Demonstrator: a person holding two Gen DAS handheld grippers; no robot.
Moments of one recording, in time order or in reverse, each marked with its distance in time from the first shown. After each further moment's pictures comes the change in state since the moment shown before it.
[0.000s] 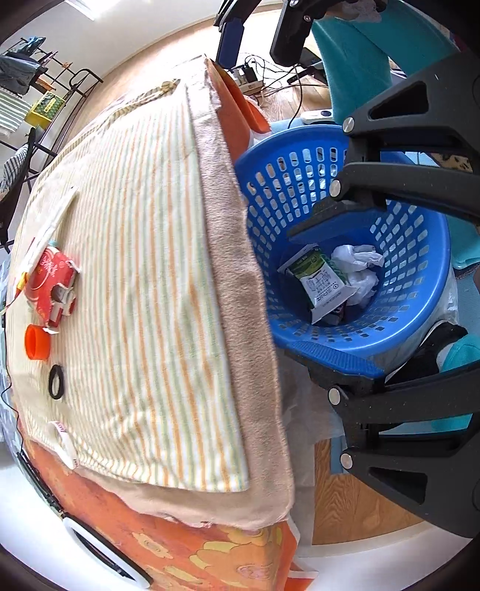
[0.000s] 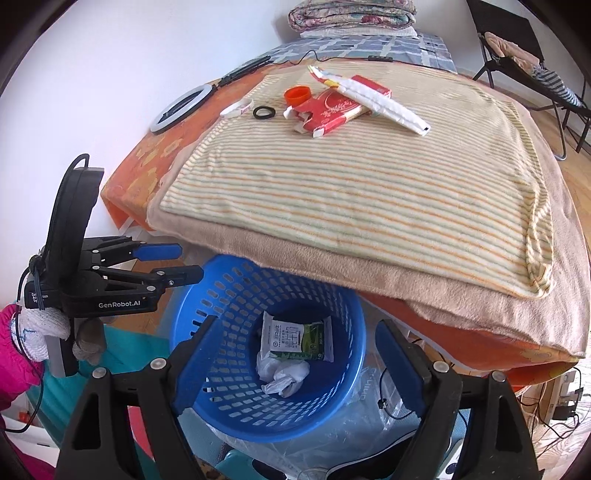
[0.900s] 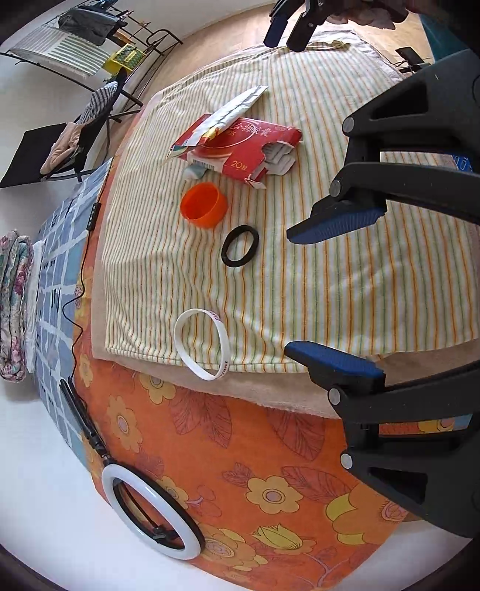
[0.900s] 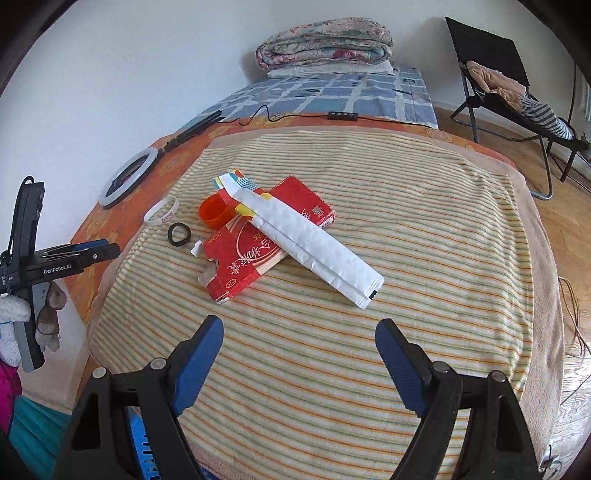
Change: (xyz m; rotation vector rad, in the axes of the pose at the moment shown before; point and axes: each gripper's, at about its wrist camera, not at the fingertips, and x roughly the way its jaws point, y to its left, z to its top) left arm -0.002 0.128 0.167 -0.184 -0.180 0.089; right arm 0.045 -0.076 0.175 0.020 -0.122 -0.085
